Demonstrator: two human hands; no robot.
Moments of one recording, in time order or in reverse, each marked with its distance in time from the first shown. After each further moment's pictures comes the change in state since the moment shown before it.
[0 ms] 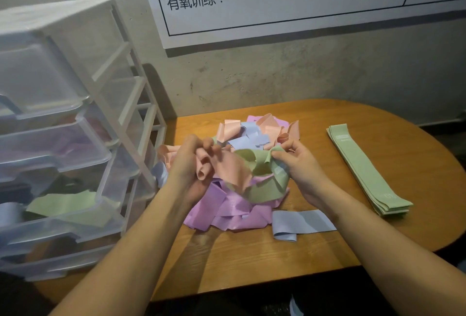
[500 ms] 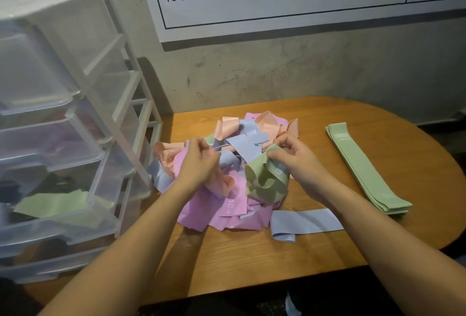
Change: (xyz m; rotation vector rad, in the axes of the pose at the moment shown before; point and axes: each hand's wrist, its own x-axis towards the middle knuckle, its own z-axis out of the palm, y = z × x) left_hand 0.044 -0.028 -0.034 1.110 0.189 0.184; right_hand 0.004 -0.006 -0.004 -0.131 -0.140 -0.080
